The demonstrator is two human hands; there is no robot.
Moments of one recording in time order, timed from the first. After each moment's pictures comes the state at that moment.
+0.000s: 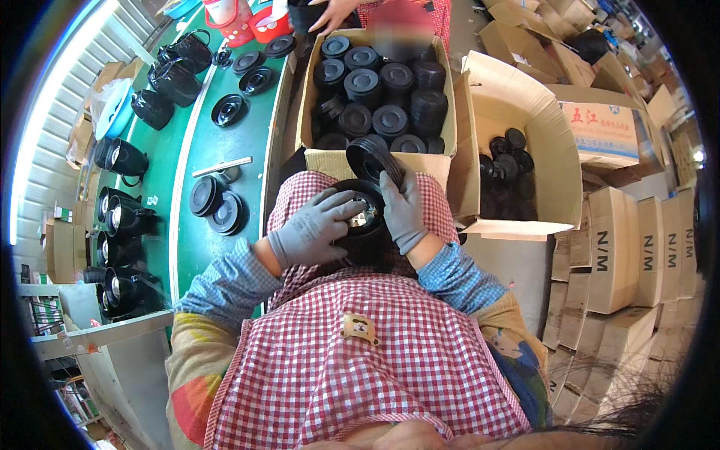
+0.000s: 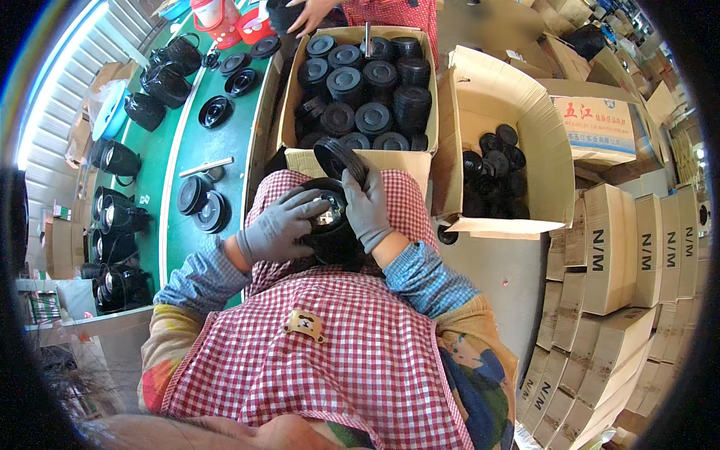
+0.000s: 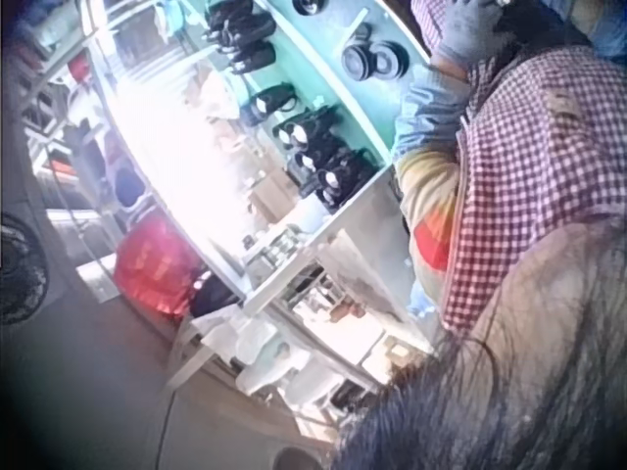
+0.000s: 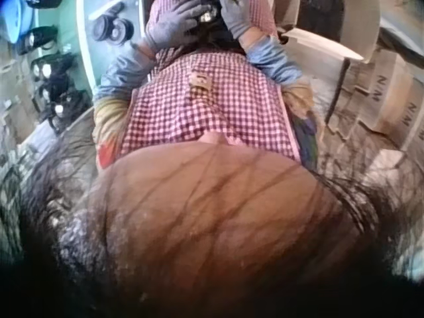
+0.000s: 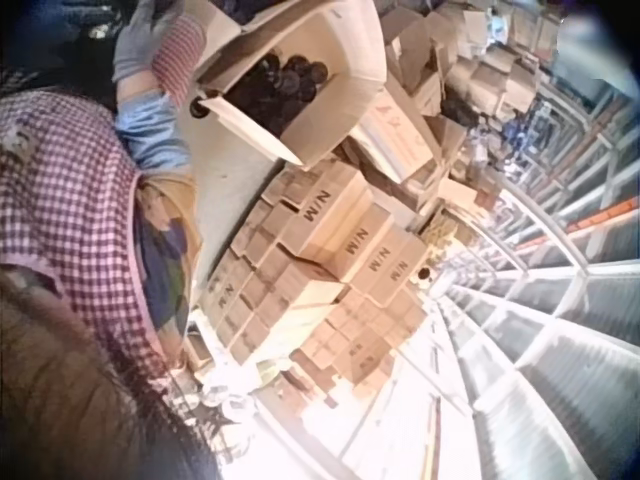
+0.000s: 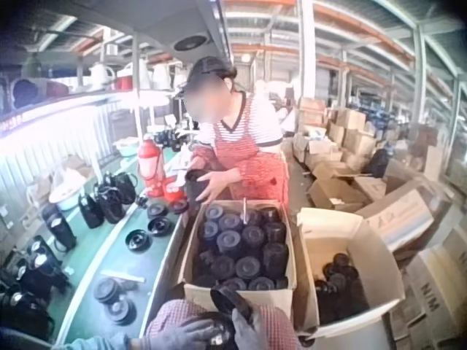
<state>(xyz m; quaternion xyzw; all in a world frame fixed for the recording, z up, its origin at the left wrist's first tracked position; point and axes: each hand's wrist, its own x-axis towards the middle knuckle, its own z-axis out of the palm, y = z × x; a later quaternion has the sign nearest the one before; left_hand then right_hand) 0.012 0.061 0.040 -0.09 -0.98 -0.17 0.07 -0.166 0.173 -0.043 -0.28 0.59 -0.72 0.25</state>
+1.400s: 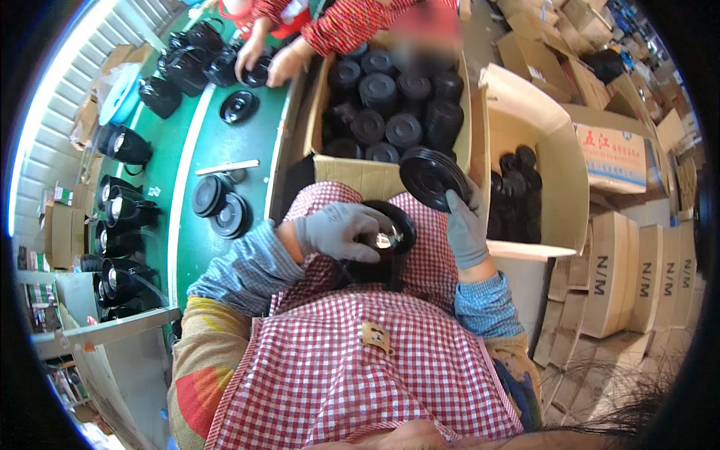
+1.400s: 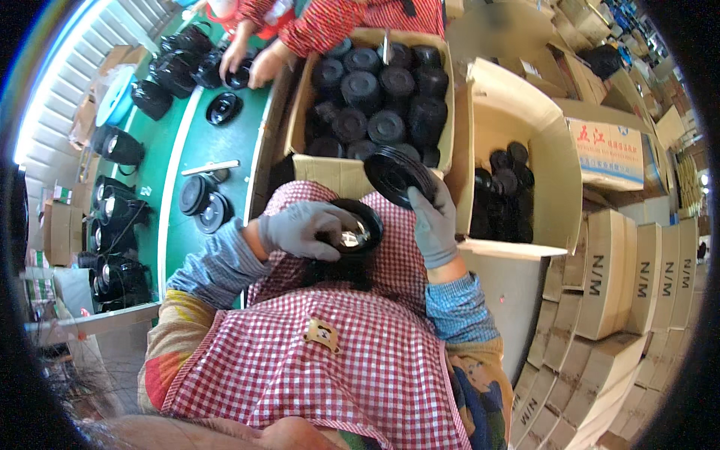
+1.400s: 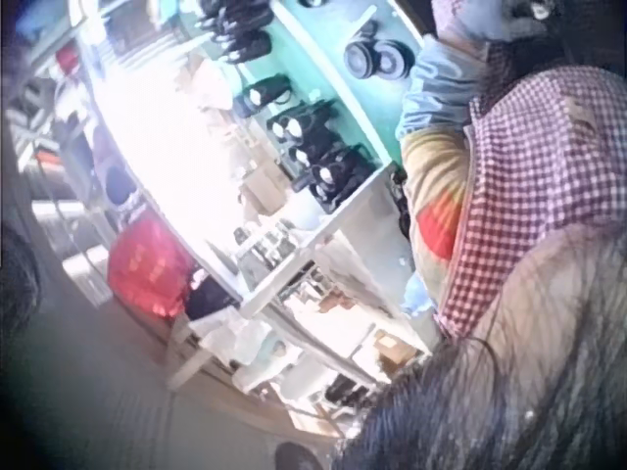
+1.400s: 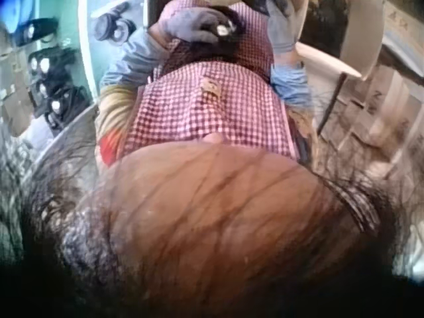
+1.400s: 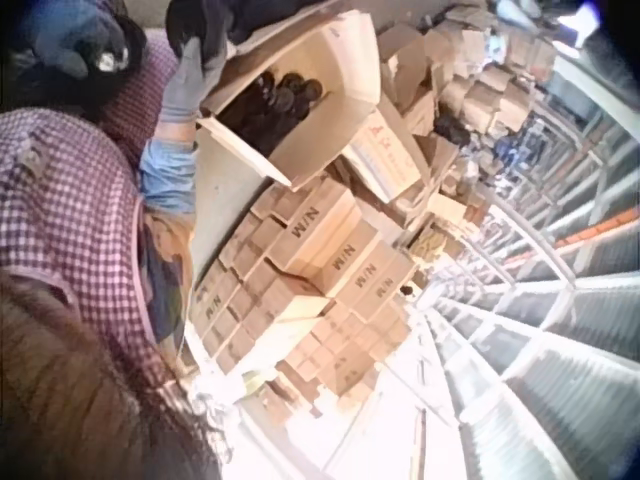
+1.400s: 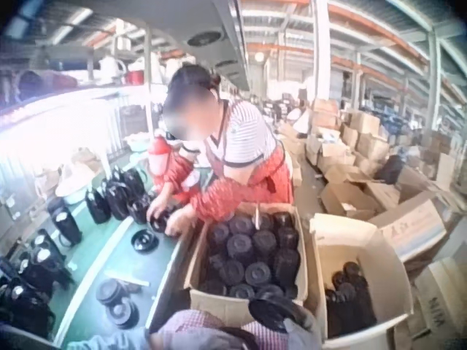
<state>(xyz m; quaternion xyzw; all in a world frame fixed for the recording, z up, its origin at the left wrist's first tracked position) -0.036 0.029 0.021 -0.08 -0.86 -0.50 -0.05 -0.238 0.217 -0.019 -0.25 0.48 -0.78 0.32</state>
